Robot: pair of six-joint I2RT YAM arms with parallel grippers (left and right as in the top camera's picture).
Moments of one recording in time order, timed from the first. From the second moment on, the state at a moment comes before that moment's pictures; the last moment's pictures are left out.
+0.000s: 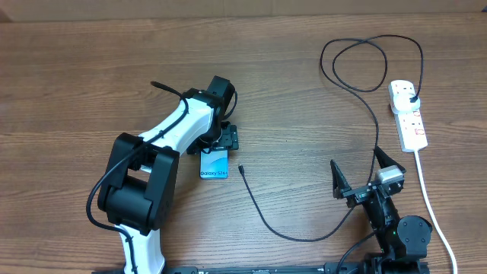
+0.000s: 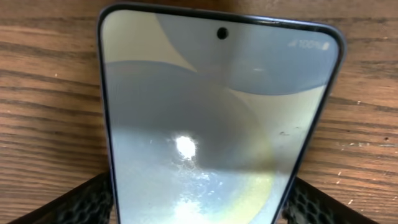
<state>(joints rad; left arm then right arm) -0.39 2.02 1.34 -0.88 -0.01 -0.50 -0.02 0.01 0.02 -0.01 -0.30 -0.04</state>
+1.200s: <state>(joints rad) -0.39 2.01 1.37 -0.99 0.06 -0.45 -0.02 0.01 0.02 -0.01 -0.30 -0.04</state>
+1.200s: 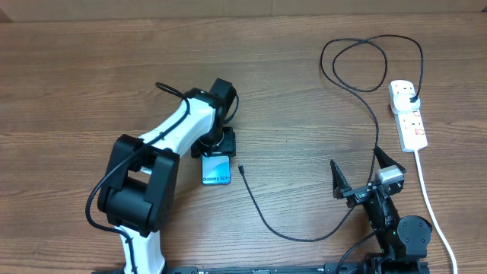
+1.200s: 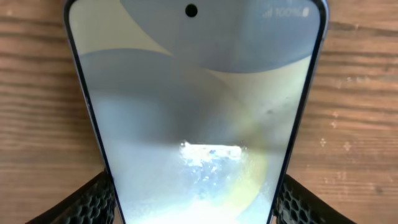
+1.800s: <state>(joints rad) -0.21 2.01 1.69 -1.27 0.71 -0.20 -0.02 0.01 0.02 0.00 -0.15 -0.04</state>
